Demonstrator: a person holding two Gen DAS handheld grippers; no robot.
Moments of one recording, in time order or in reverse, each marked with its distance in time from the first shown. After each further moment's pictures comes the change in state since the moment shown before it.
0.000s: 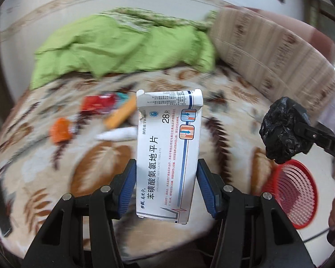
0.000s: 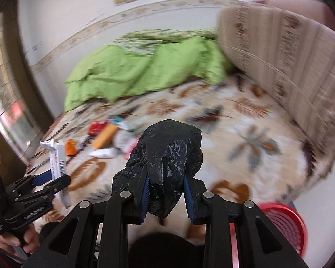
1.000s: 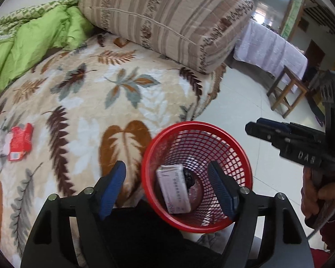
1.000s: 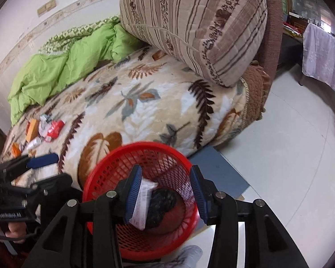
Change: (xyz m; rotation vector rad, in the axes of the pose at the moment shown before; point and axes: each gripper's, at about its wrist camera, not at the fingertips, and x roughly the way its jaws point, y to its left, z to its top) left arm 0.051 -0.204 -0.010 0.334 0.209 -0.446; right arm -0.077 -0.174 -0.077 0.241 0.100 -0.282
